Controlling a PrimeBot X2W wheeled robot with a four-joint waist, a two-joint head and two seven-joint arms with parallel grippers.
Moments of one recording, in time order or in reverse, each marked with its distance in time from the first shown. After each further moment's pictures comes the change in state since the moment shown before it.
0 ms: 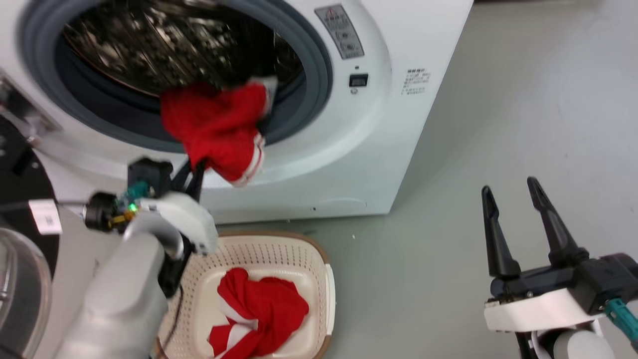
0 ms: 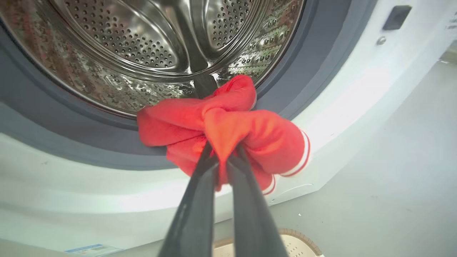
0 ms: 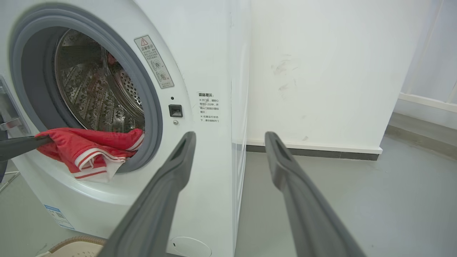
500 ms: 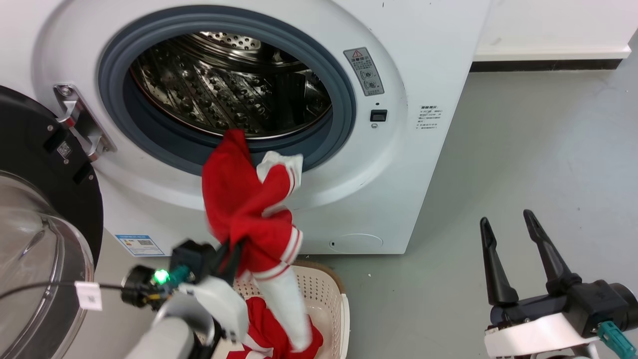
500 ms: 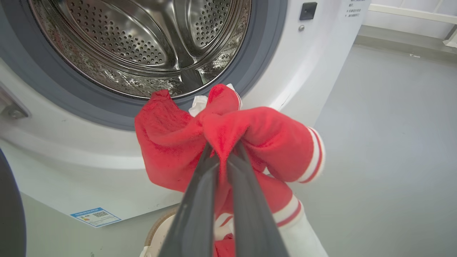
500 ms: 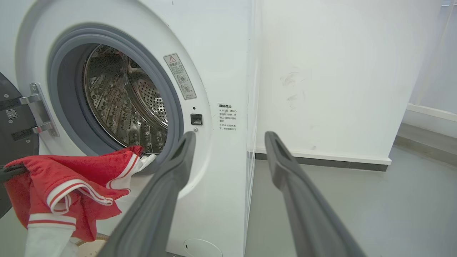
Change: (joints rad) left arm 0.340 0.041 -0.073 -0.385 0.010 0.083 0.090; right arm 0.086 0.000 -0.005 0.018 -0.002 0.000 0.000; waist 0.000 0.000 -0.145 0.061
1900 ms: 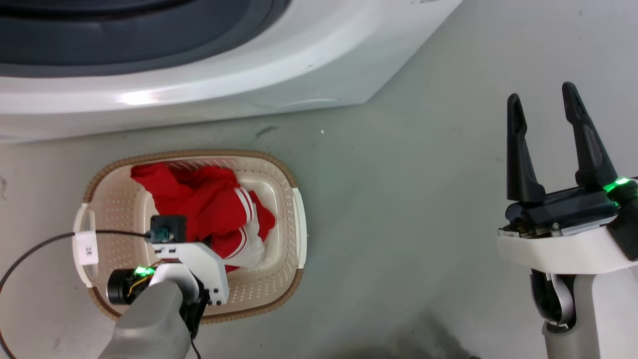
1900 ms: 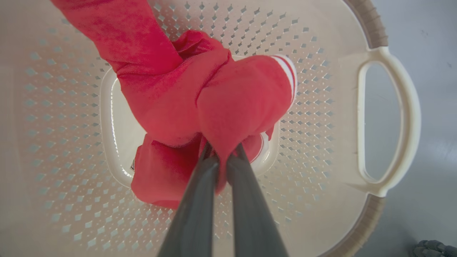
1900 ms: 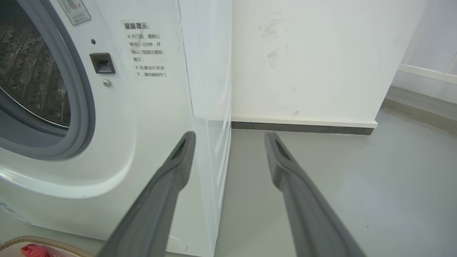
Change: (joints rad) left arm -0.353 -0.188 0.041 0.846 -0.146 -0.076 -0.042; right arm -0.304 0.000 -0.002 -0.088 0.028 0.000 0.000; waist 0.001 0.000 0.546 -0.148
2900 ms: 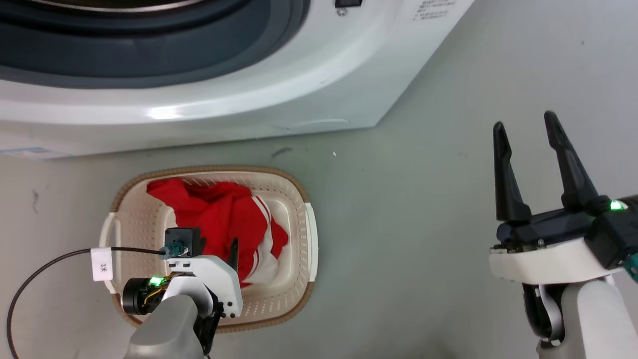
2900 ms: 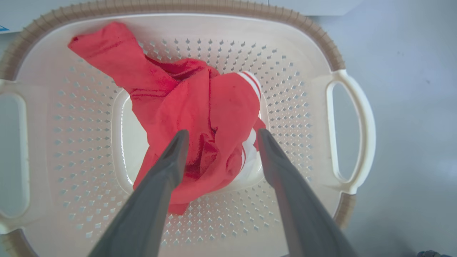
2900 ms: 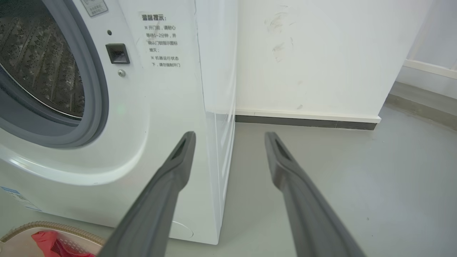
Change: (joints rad) left arm 0.051 -0.025 -0.004 -0.047 0.026 0.032 -0.049; right arm 0.045 0.000 -0.001 0.064 -0.027 0.000 0.000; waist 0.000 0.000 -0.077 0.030
